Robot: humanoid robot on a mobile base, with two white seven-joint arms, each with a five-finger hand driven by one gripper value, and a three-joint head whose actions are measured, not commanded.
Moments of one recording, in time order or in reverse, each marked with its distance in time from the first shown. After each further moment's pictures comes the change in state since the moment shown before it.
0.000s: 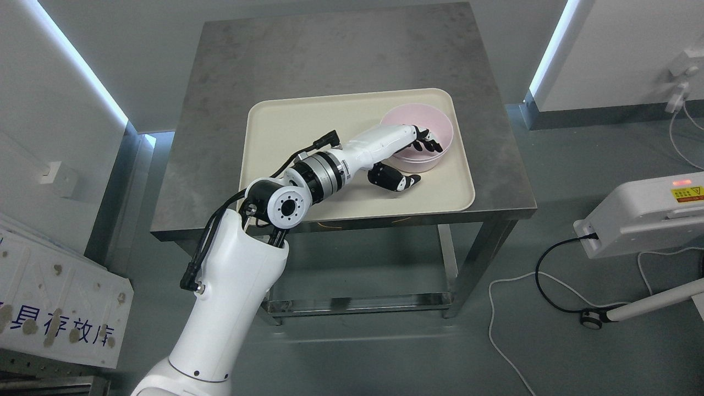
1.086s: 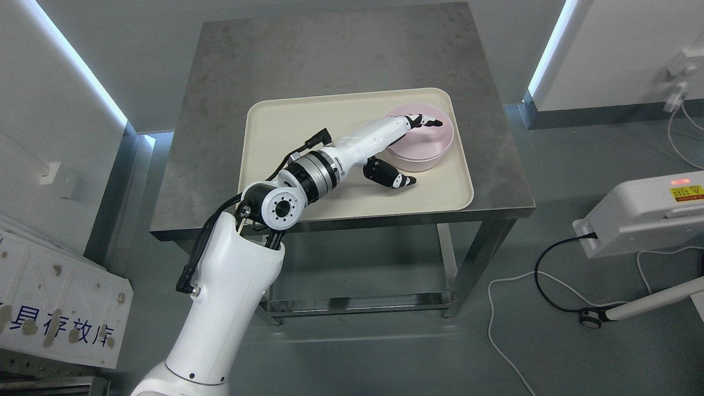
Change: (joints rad) left arm 0.014 0.017 0.025 -0.007 0.041 0.010 0.041; right arm 0.000 0.000 0.000 0.000 0.000 0.000 0.000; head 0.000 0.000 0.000
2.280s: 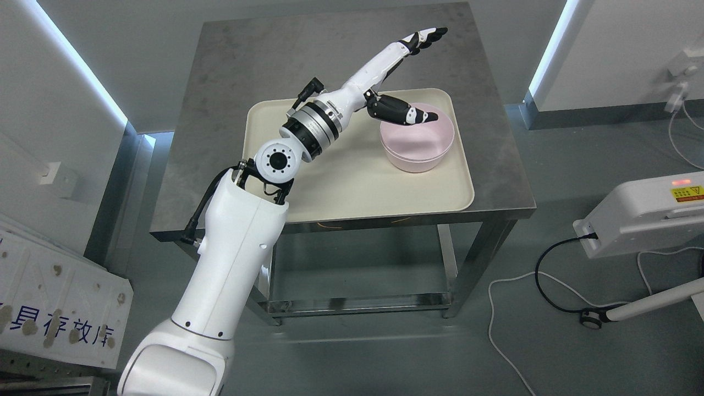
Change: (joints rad) left arm -0.136 -0.033 -0.009 0.183 0.405 -0.060 0.217; right arm 0.000 0.000 0.000 0.000 0.000 0.000 0.000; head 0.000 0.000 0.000
